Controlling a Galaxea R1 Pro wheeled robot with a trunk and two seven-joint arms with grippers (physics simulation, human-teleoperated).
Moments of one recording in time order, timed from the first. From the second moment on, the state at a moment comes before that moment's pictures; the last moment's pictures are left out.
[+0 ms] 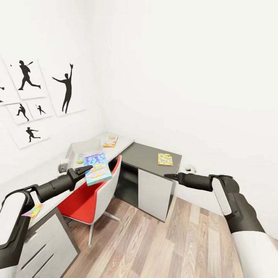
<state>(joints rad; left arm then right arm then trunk) -0.45 0.20 0.23 -1.60 1.39 1.03 0.13 -0.67 -0.15 -0.07 -1.25 -0.36 1.04 0.65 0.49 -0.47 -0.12</state>
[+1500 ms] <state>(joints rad) -0.46 0.21 0.23 -1.59 1.38 1.03 0.14 -0.66 -0.11 -0.07 -1.25 -0.36 1.04 0.57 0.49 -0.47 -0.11</state>
